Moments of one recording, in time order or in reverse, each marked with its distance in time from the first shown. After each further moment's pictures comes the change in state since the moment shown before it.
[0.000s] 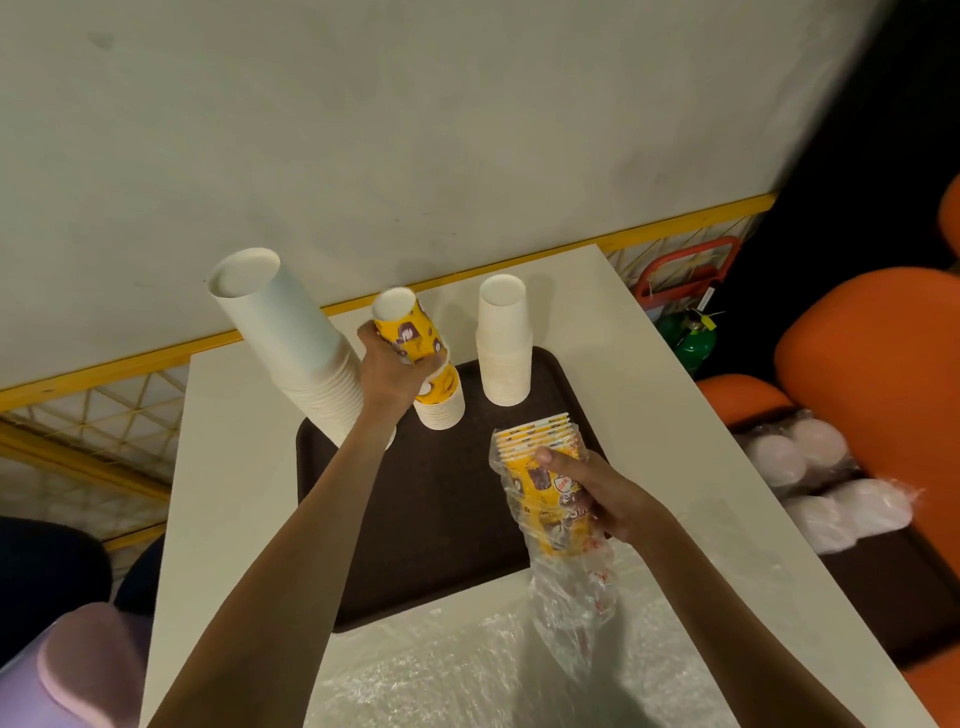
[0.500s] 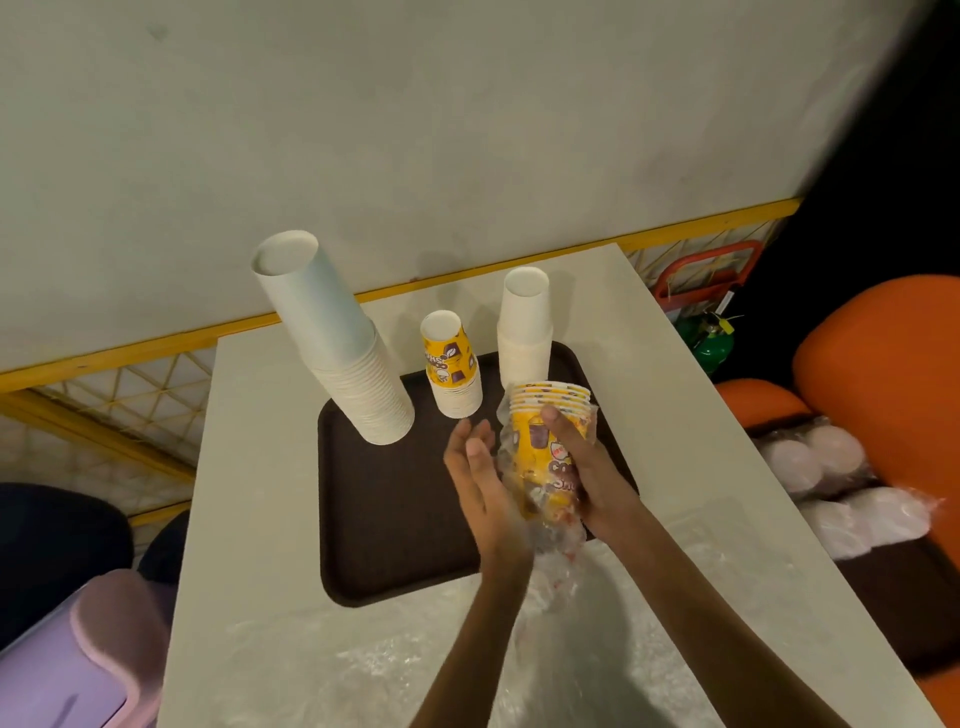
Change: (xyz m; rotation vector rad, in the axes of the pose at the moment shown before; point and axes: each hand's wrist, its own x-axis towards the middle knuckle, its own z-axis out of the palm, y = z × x) left_hand -0.171 -0.001 0.049 -0.790 0.187 -0.210; right_hand -0.006 -0.002 0.044 0.289 0.150 -0.161
